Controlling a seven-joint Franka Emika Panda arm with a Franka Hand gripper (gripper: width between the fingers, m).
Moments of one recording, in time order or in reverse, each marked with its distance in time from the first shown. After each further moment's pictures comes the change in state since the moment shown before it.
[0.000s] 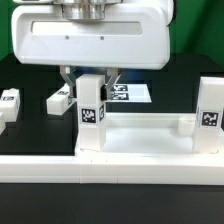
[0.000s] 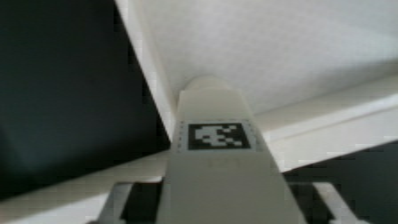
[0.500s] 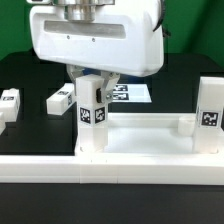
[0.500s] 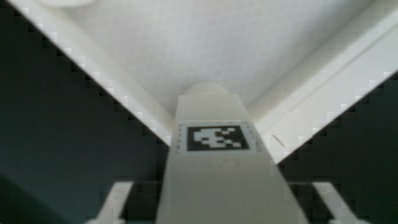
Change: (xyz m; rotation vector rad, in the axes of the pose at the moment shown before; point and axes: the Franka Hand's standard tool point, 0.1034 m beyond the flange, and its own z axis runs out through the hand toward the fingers) arm 0.000 -0.002 0.001 0.005 -0.001 0.377
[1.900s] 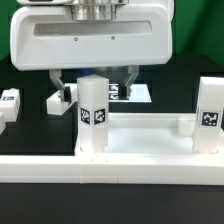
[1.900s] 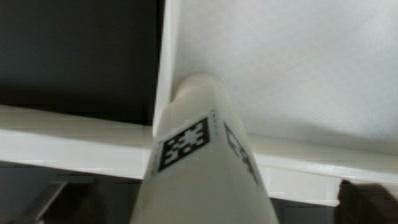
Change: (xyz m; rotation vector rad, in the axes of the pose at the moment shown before) arm 0.000 -0.002 0.000 -0.011 0.001 -1.041
